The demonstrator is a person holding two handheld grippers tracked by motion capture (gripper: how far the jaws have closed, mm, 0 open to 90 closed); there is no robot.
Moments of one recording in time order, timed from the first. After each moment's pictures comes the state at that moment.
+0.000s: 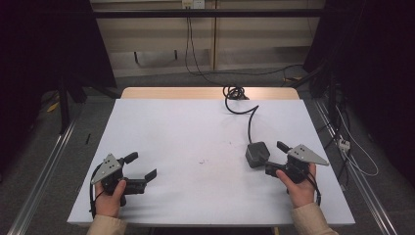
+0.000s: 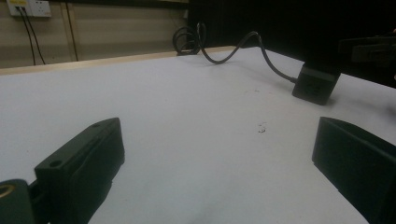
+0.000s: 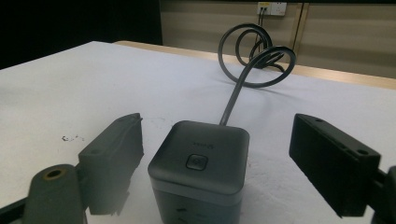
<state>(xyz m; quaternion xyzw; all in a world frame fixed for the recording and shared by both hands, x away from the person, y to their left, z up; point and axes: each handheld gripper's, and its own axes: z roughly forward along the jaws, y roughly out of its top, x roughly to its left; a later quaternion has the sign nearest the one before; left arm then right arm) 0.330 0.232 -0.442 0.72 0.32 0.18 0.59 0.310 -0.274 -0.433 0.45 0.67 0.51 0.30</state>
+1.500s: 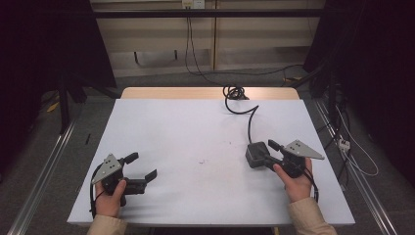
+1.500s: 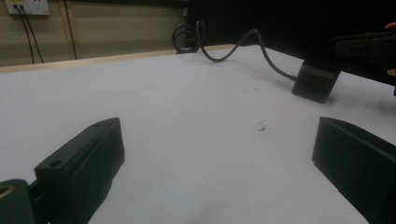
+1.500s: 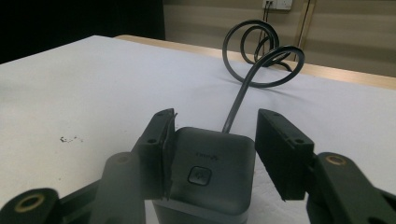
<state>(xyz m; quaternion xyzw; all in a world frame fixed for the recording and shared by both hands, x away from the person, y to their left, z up) 0.330 0.232 -0.443 0.72 0.32 0.17 0.59 0.322 -0.269 -0.430 0.45 0.68 0.51 0.29</state>
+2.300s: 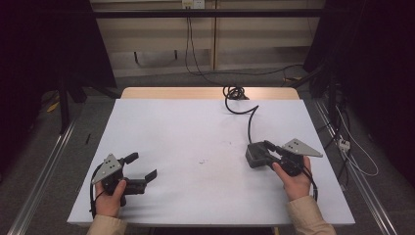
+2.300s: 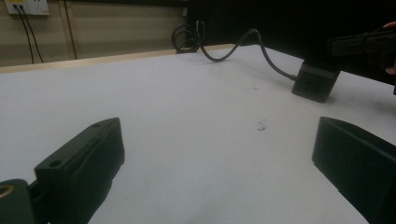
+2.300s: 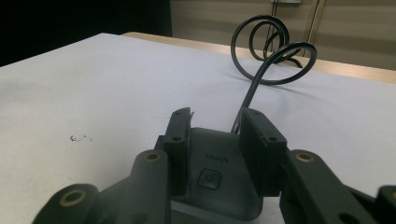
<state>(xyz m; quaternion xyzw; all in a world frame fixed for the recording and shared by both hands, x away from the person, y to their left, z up) 0.330 0.232 -0.443 0.72 0.32 0.17 0.59 0.326 -0.266 -0.428 0.45 0.68 0.51 0.28</state>
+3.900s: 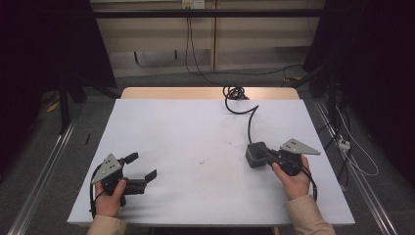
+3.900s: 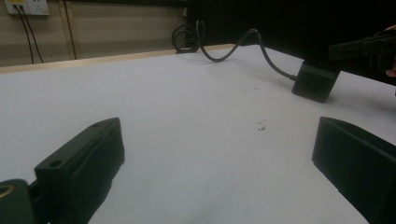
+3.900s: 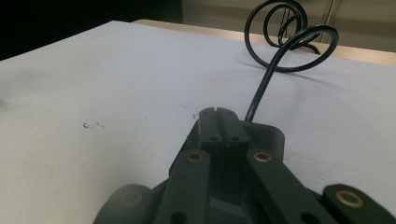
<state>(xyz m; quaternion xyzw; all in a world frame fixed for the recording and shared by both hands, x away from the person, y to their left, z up) 0.330 0.233 -0.443 0.72 0.32 0.17 0.59 0.327 -0.265 -0.430 0.45 0.70 0.50 0.24</state>
